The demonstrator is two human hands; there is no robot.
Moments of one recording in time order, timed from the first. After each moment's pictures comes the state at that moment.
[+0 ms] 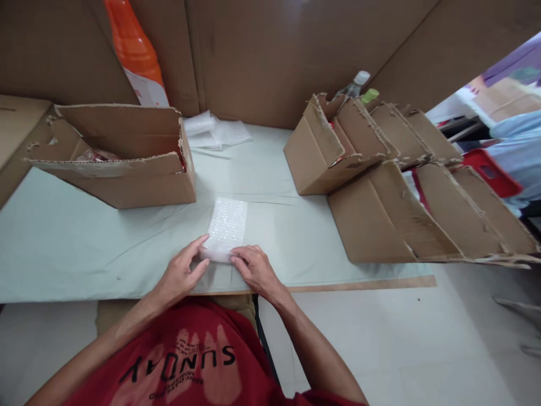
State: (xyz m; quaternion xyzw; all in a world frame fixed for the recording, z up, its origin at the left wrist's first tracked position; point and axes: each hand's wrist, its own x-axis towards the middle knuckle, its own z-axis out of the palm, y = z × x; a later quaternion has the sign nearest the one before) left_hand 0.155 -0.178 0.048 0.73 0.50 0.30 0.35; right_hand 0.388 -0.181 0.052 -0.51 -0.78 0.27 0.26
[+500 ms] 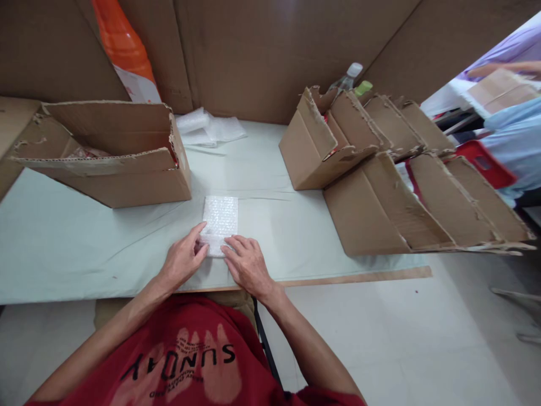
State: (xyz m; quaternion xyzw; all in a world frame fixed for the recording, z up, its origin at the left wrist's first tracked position) left_hand 0.172 -0.160 0.045 0.72 0.59 0.24 0.27; right_hand 0.380 -0.191 0.045 -0.46 -0.86 0.07 0.22
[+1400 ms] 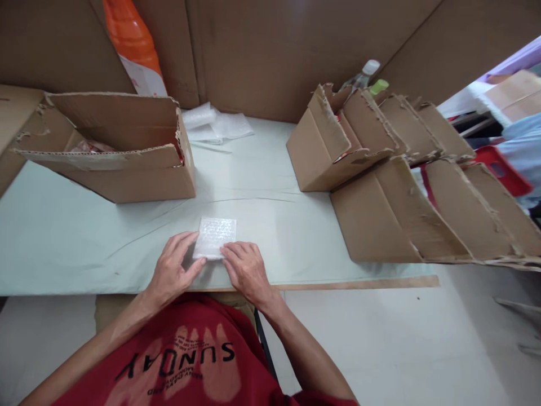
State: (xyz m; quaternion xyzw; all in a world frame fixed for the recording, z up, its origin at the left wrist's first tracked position) left_hand 0.148 -0.188 0.050 0.74 0.53 0.35 0.22; right_hand 0.368 -0.194 0.044 -0.48 -0.83 0.14 0.25
